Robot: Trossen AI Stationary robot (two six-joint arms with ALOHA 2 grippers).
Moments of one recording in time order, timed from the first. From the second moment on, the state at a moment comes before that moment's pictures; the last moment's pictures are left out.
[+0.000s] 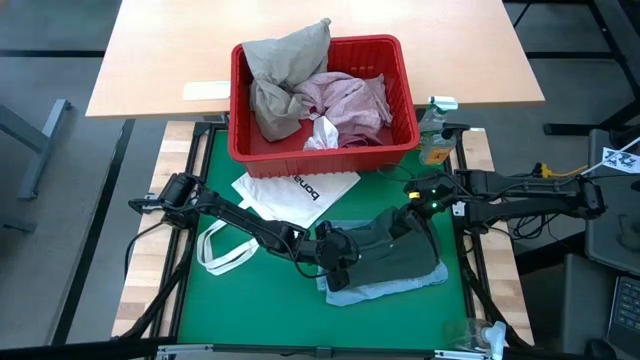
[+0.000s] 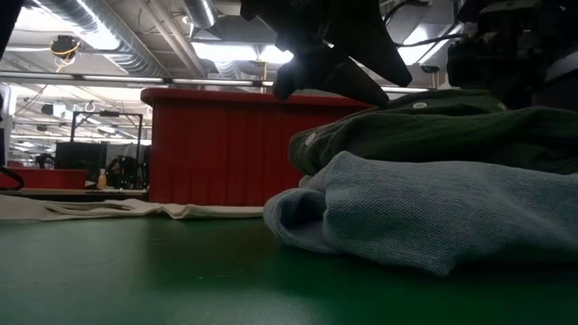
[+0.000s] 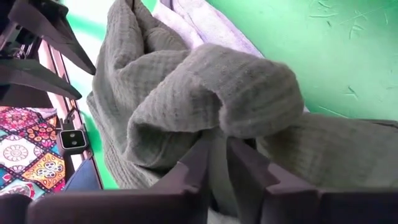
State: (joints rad) left arm -0.31 1.97 1.42 -0.16 -0.33 -0.57; right arm -0.11 0.84 0.59 -0.62 -0.33 0.72
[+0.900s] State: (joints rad) left arm -0.31 1.97 1.42 -0.17 -0.33 -0.56; right arm -0.11 0.97 0.59 -0.58 -0.24 0.65
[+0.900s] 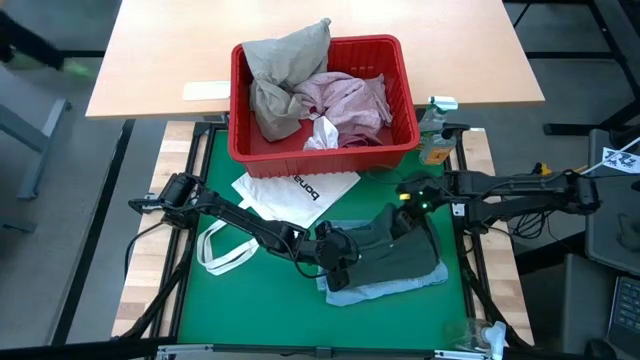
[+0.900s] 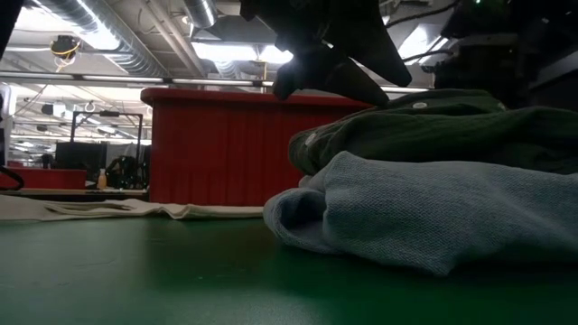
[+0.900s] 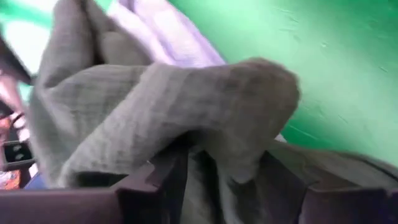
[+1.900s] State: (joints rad) left arm -0.29 1.97 1.42 -0.17 -0.38 -0.56; right arm -0.11 0.97 0.84 -1.01 -0.45 0.68
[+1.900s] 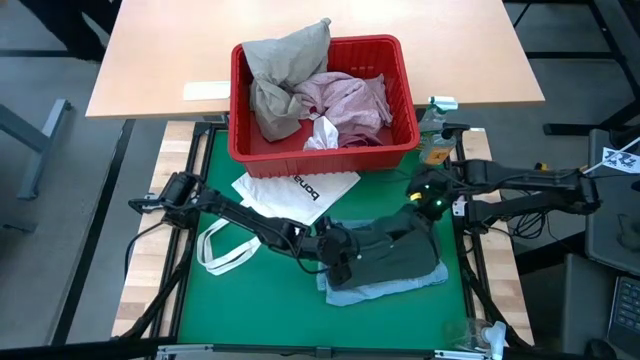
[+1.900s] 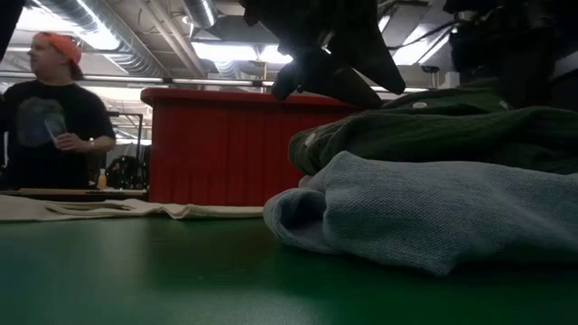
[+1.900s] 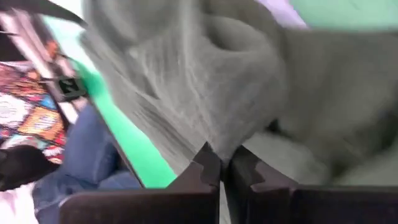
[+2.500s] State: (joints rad) left arm -0.24 1.97 1.42 -0.26 -0.38 -0.56; right arm -0.11 0.97 0.85 -1.30 -0.19 0.70
